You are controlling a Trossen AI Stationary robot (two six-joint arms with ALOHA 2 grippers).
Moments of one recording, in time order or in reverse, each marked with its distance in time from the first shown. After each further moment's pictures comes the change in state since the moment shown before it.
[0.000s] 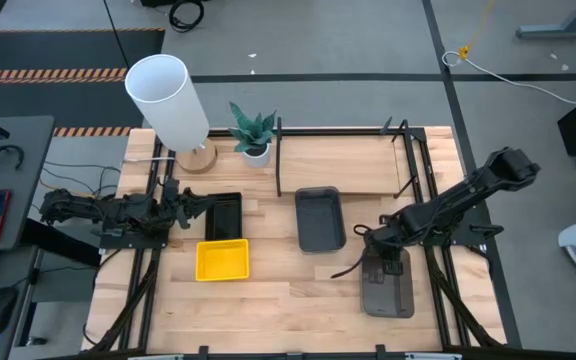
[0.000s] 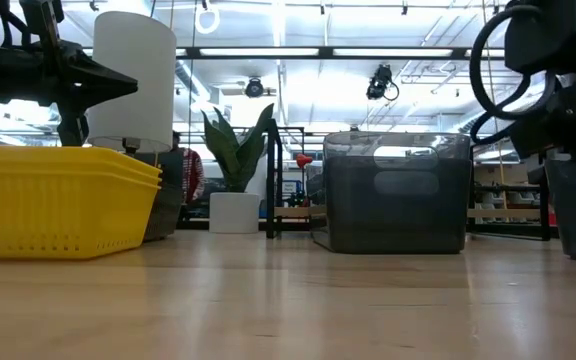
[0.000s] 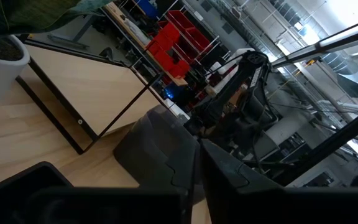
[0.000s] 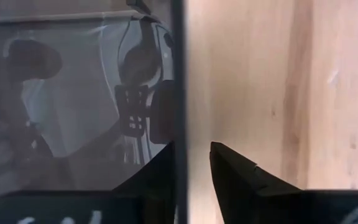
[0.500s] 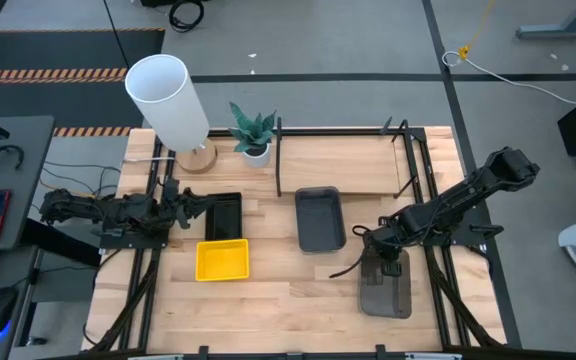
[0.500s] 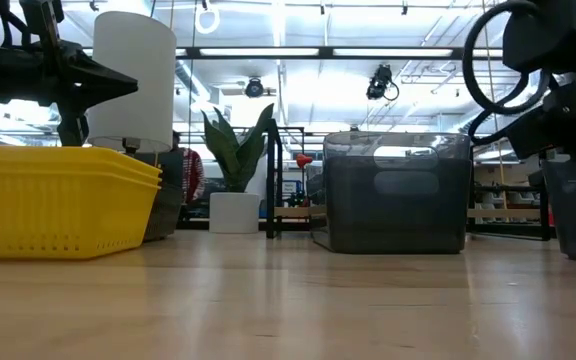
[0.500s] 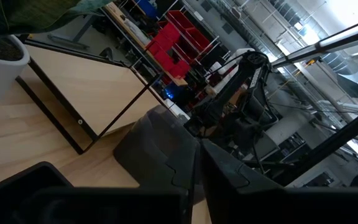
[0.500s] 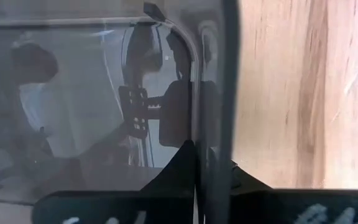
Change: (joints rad) left arm 0.000 0.000 0.000 0.000 0.000 0.000; right arm 0.000 0.004 -0.002 0.035 -0.023 0.027
